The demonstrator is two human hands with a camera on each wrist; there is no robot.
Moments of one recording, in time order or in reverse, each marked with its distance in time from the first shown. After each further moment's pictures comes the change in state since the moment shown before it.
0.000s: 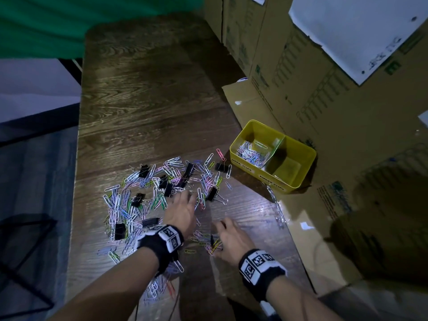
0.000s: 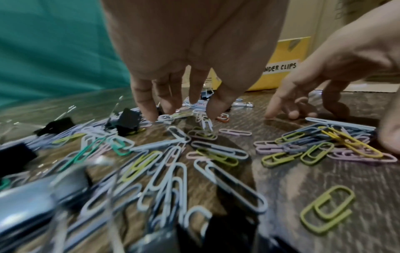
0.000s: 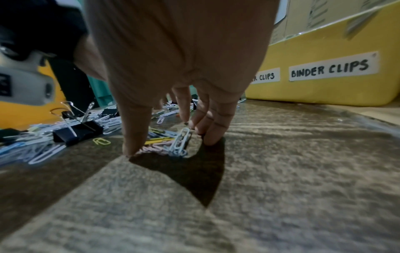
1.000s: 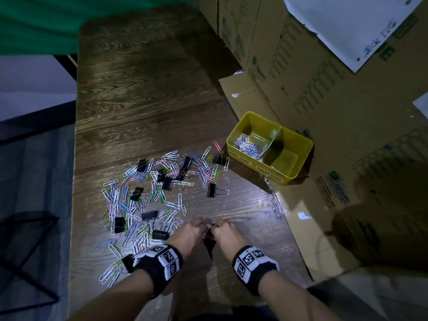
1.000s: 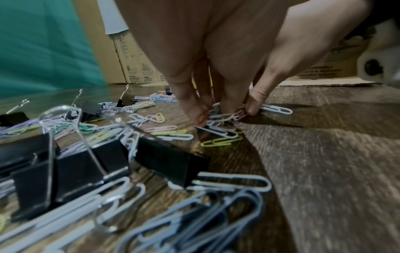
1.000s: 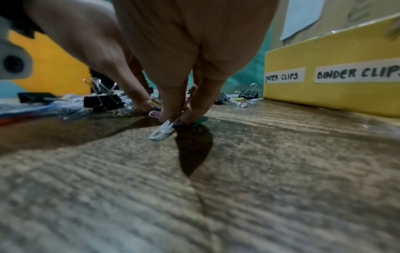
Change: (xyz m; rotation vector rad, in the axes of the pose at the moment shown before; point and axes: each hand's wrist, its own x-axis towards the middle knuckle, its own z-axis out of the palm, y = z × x) left_hand -0.048 0.007 0.031 -0.248 -0.004 0.454; right_hand -0.004 -0.016 0.002 -0.029 -0.047 -0.004
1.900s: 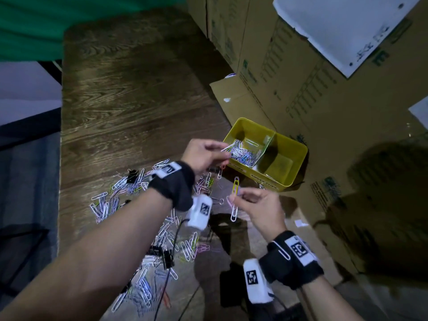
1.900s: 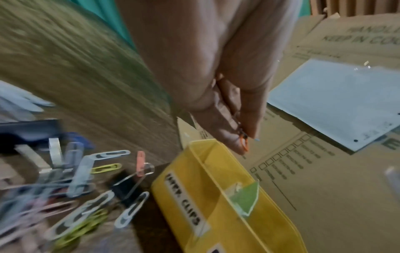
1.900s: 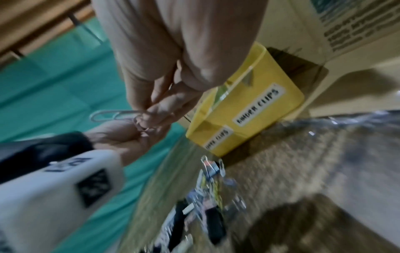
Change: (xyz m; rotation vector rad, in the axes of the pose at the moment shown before) left_hand 0.165 0.031 -0.141 -1.231 0.228 -0.468; right_hand -0.024 0.041 -0.104 1.447 0.629 0.150
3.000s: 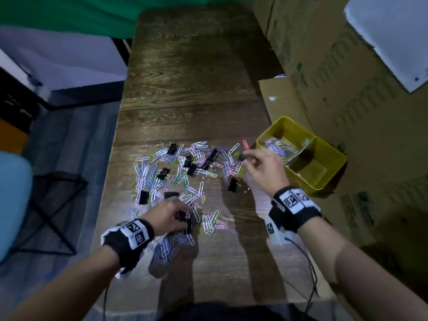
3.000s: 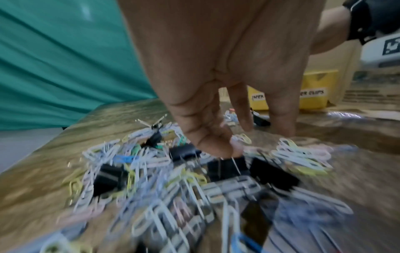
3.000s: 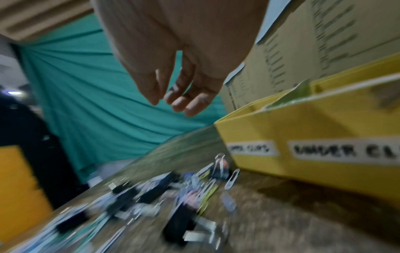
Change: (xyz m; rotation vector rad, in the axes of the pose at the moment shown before) left_hand -0.165 -0.132 -0.123 1.173 -0.089 -0.052; right_hand 0.050 -0.026 0.036 -0.923 -0.249 -0.637
